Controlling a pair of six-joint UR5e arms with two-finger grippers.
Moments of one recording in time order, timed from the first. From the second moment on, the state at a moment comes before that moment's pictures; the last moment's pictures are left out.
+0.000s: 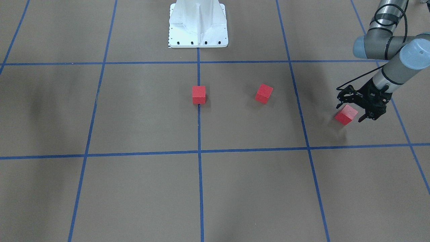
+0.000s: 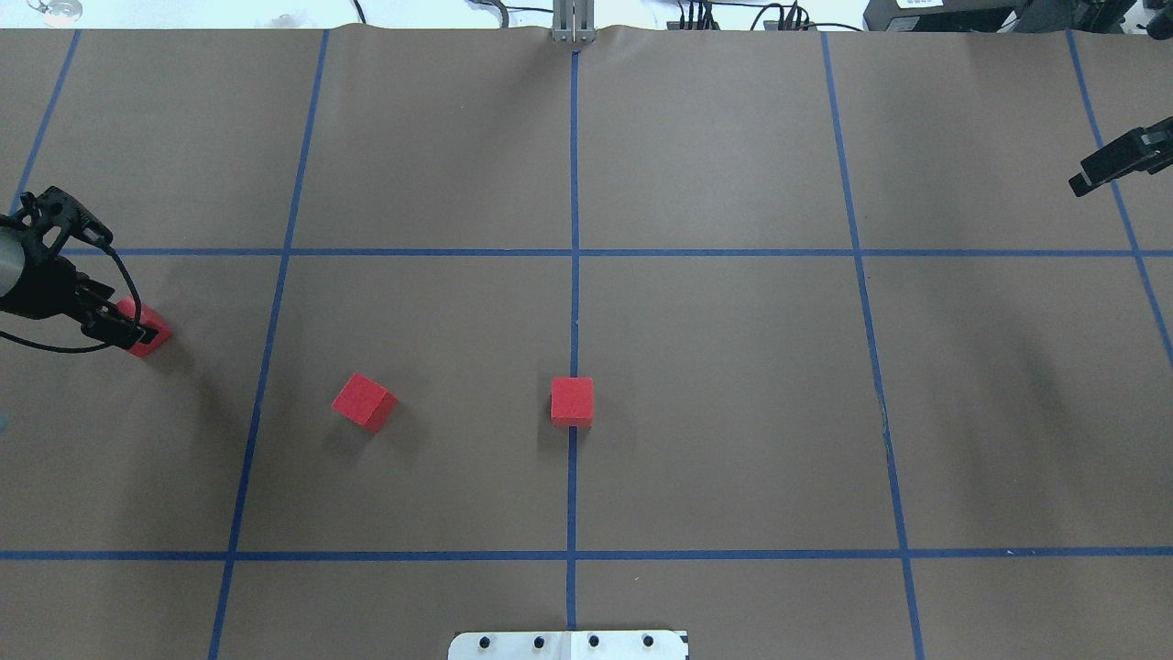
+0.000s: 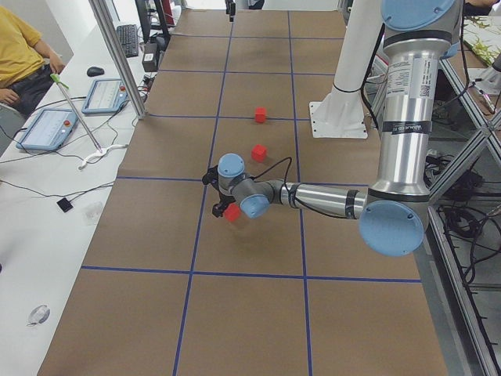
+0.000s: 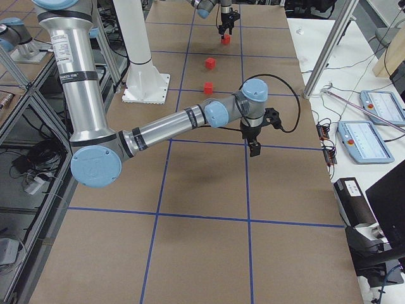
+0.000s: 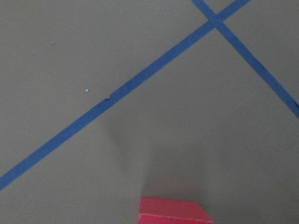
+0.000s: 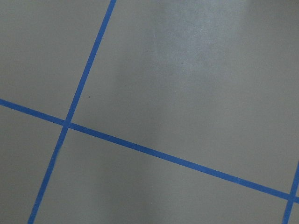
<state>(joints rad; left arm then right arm) -0.96 -1.60 -1.56 -2.30 -2.19 -0.23 1.29 -1.40 1.80 -1.56 2.29 0.17</state>
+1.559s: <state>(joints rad) -0.92 -1.96 -1.64 -1.83 -2.24 -0.48 1.32 -1.51 1.79 -1.56 2.27 0.17</state>
